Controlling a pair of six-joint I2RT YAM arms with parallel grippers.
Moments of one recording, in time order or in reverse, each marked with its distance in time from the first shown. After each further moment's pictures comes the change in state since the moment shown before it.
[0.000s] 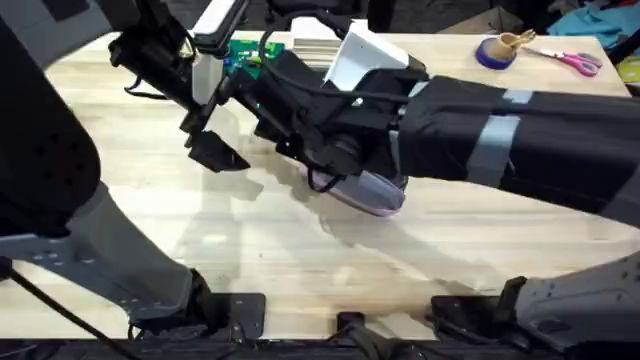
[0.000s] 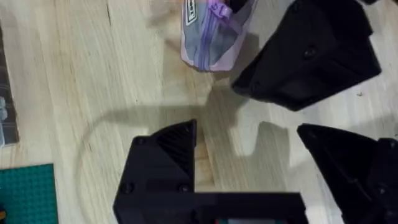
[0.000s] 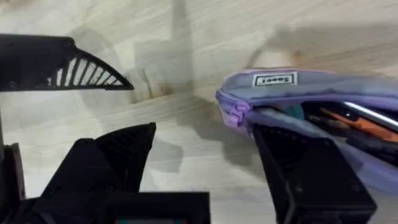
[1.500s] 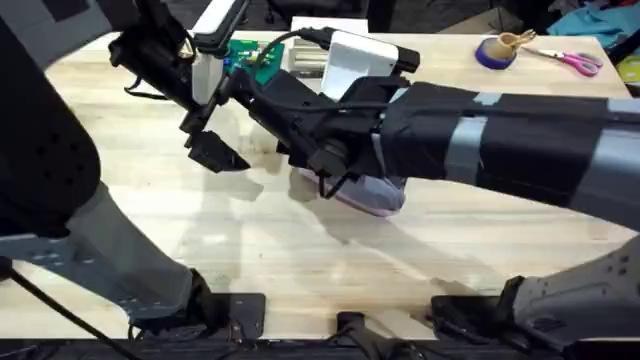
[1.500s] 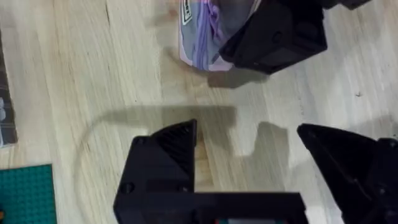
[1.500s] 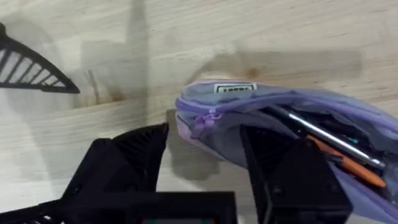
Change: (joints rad) left arm 0.000 0.000 0.000 -0.004 0.000 0.000; right arm 0.001 0.046 0.000 -0.097 0.105 -0.100
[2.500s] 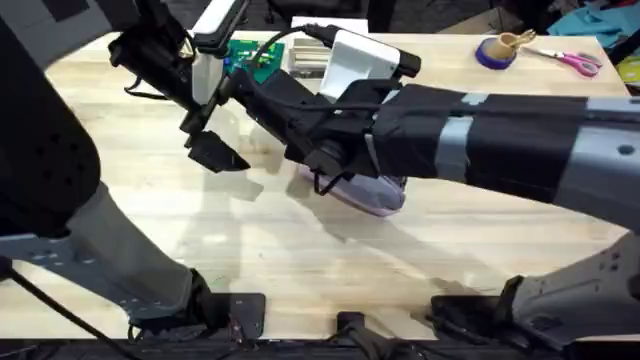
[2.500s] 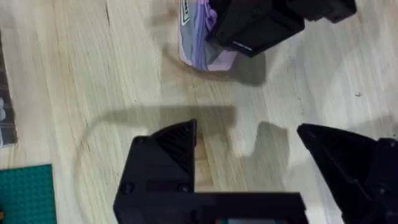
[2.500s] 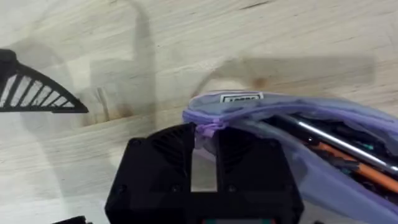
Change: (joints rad) left arm 0.000 0.000 0.000 0.000 0.000 0.000; right arm -0.004 0.023 0.000 0.062 0.037 0.024
